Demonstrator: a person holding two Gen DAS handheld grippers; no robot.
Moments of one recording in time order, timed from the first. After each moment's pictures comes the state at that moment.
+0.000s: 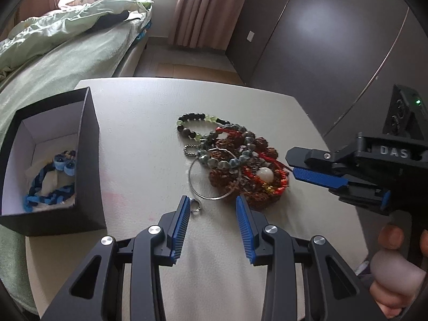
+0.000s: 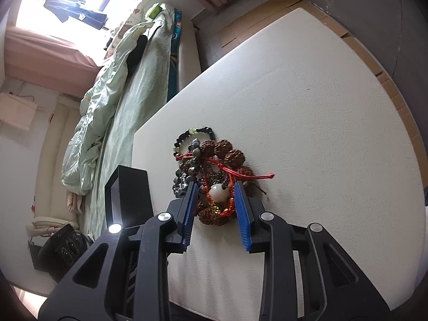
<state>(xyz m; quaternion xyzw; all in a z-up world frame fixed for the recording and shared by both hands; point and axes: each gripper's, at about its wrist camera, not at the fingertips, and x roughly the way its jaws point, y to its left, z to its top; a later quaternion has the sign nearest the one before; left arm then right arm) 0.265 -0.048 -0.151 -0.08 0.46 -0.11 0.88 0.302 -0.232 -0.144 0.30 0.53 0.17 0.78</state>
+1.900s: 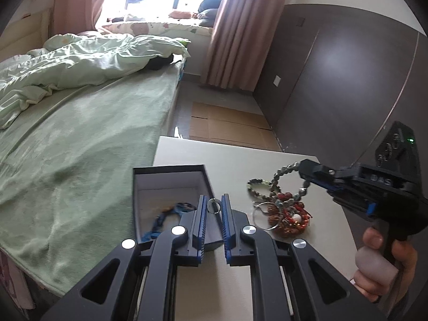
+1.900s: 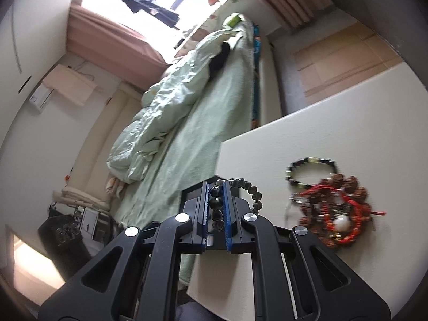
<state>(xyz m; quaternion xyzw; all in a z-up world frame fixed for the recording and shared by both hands) 0.225 0.064 -0.047 -0.11 0.38 -0.04 0.92 0.304 -0.145 -0.073 0.29 0.42 0.33 0.80</state>
